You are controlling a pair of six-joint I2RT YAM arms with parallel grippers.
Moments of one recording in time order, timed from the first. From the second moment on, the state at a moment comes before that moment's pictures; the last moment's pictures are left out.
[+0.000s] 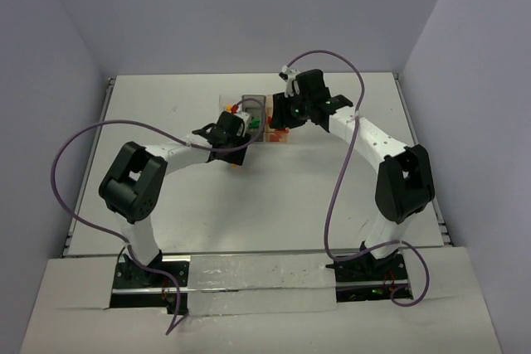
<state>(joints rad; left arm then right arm) -0.61 1.83 1.14 -0.25 -0.11 -0.18 0.43 1.73 1.43 -0.43 -0.30 0.19</state>
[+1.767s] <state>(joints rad) -0.78 1.39 1.00 -0.20 -0.04 -0.06 0.40 1.60 1.19 -0.20 -0.84 0.44</state>
